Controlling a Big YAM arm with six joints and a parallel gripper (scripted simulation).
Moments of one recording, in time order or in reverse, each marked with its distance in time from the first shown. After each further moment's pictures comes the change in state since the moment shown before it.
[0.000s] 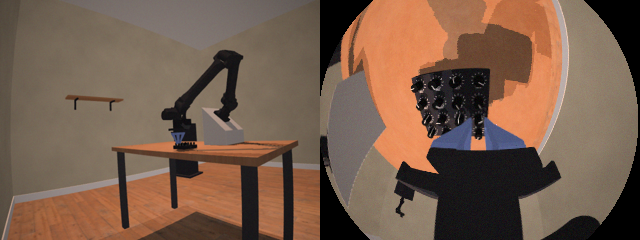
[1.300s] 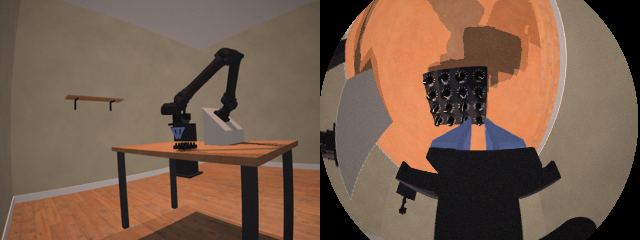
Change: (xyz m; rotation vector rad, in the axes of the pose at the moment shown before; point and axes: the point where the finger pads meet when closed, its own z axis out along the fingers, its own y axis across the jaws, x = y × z) arm 0.002 0.002 -0.032 0.000 -0.003 0.019
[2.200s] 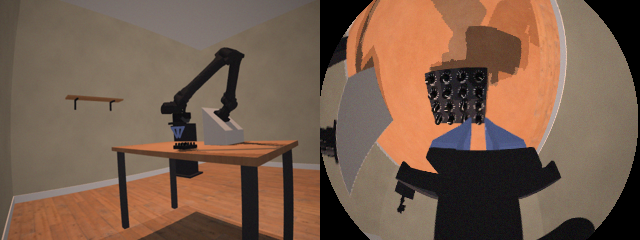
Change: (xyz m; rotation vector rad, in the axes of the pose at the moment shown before) arm -0.002 -0.001 -0.006 -0.002 -0.001 -0.018
